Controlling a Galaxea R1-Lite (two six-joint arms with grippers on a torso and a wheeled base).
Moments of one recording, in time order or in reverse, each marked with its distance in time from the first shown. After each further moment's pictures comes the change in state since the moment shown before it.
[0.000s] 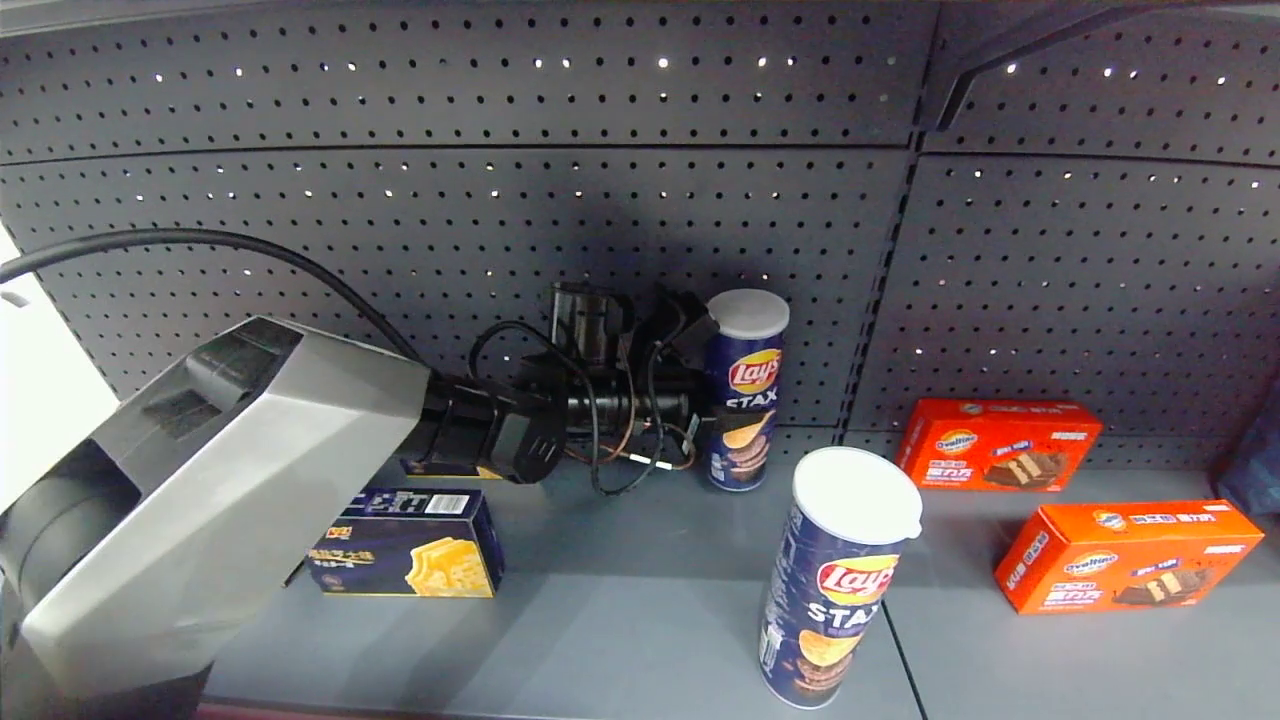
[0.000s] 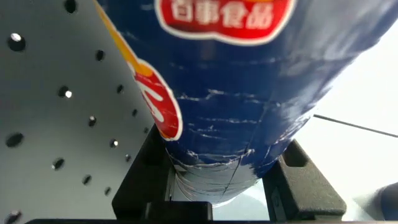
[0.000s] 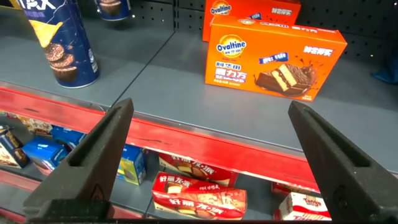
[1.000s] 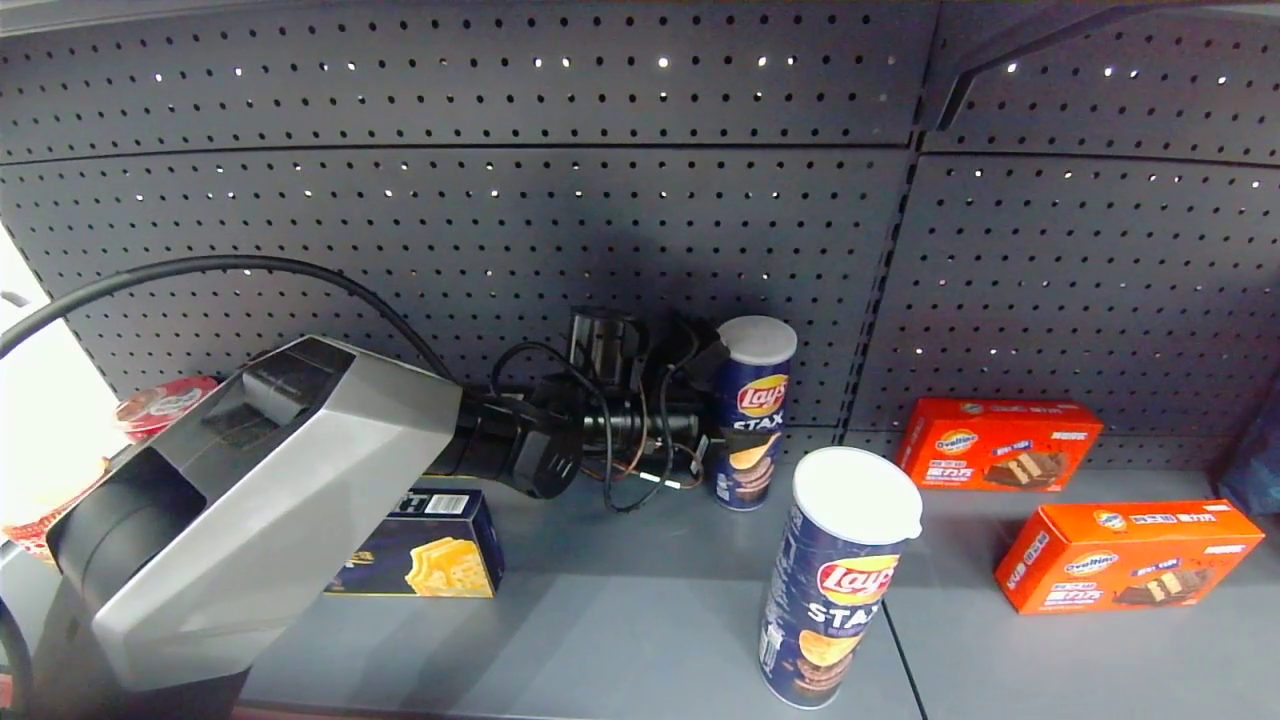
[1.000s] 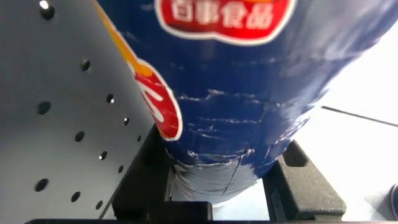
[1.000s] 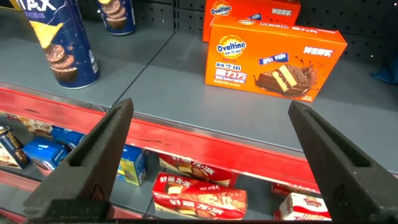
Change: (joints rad) left arm -0.013 0.053 -0.010 0.000 0.001 0.004; right arm 0.000 0.000 0.000 -0.002 0.001 0.002
